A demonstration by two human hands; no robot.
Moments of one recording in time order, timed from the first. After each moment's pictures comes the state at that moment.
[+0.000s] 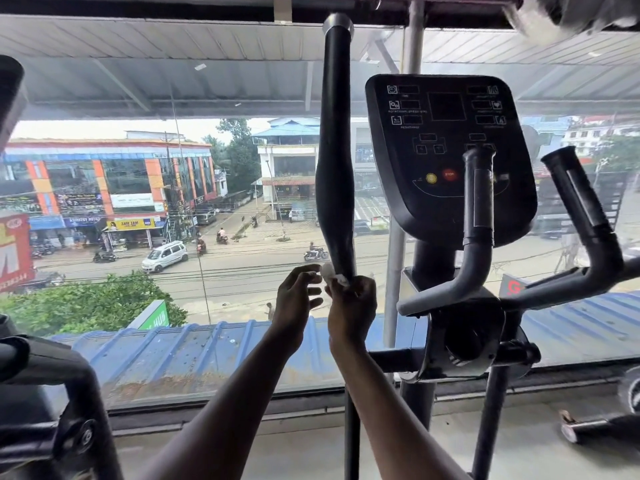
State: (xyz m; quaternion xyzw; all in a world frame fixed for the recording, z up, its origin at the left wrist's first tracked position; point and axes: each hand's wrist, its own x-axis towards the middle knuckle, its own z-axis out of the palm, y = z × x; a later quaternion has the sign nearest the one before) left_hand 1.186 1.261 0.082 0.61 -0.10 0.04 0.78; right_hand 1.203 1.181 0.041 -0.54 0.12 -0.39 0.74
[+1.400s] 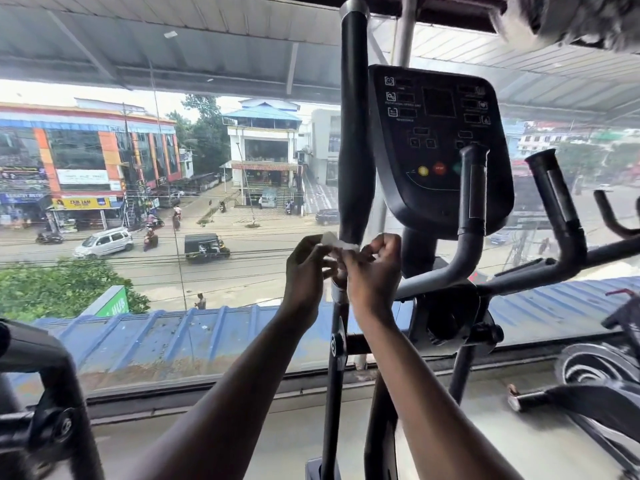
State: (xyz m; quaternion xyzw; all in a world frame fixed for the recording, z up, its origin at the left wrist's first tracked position) left_hand 1.165 1.263 0.106 0.51 -0.21 0.03 0.83; right_hand 1.150 1.179 0.098 -0.63 0.08 -0.49 0.60
